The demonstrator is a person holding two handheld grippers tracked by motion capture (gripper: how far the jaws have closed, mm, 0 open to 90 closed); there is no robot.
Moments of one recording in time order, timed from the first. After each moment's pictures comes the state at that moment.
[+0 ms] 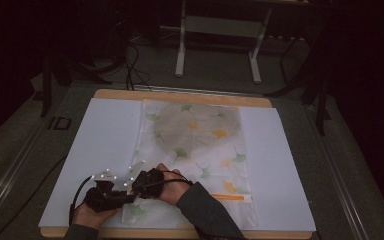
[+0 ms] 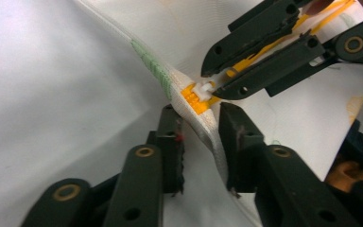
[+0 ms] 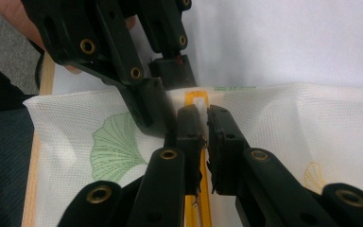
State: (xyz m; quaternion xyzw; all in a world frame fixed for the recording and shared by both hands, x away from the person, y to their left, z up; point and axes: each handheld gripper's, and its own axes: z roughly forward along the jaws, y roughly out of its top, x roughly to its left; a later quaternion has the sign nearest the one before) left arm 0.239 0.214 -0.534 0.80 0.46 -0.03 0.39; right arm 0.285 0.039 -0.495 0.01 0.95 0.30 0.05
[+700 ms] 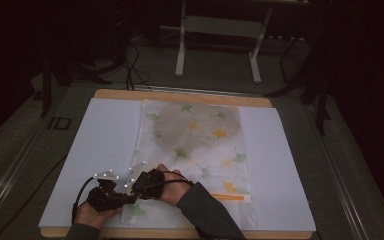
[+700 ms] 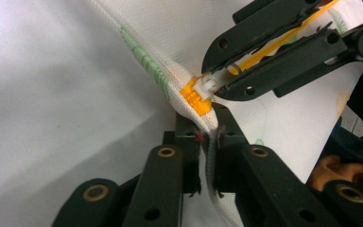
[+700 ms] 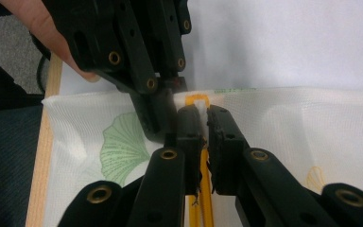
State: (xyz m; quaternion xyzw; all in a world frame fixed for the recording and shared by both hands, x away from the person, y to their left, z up) left arm 0.242 0.210 -0.539 0.80 0.45 -0.06 0.39; right arm 0.282 0.037 -0.494 0.00 0.95 0.30 0.05
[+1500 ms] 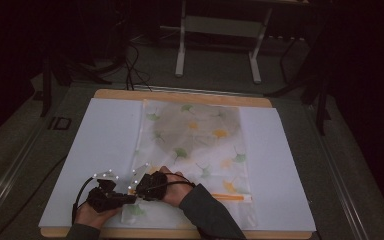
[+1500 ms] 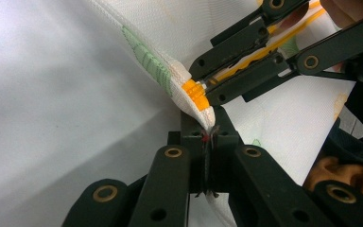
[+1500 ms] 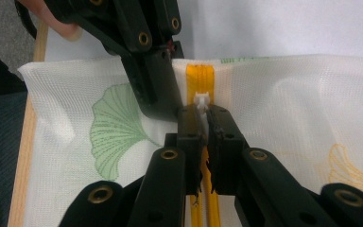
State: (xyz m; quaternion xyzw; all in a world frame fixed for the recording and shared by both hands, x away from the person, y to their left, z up) left arm 0.241 0.210 -0.538 0.80 0.46 -0.06 0.39; right arm 0.286 0.031 -0.511 0.00 0.96 0.29 0.04
